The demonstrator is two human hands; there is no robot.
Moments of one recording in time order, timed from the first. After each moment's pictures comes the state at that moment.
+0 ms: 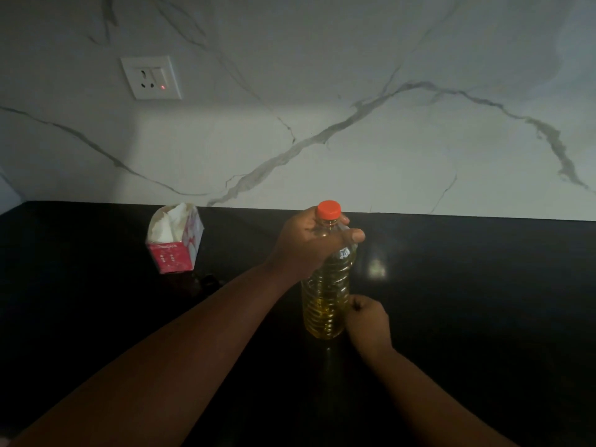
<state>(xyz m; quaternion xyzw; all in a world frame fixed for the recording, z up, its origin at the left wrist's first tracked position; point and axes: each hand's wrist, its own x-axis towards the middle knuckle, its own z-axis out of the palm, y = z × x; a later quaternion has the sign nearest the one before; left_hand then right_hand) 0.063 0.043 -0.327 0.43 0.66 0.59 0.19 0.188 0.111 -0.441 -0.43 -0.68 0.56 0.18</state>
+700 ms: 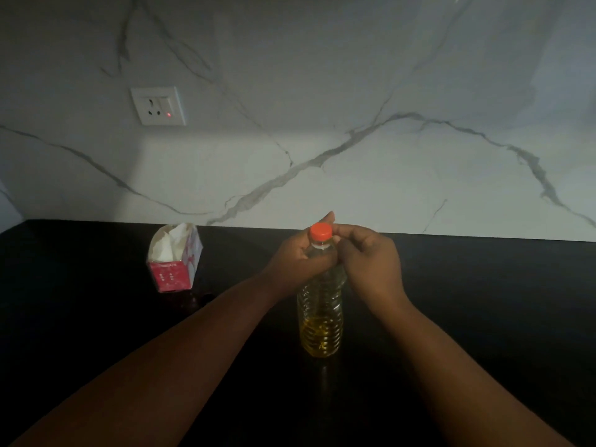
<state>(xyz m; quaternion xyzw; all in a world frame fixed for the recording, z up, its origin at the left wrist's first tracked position) 0.049 0.041 -0.327 0.48 0.64 0.55 0.26 0.180 0.108 -0.296 -0.22 -0.71 0.54 0.39</state>
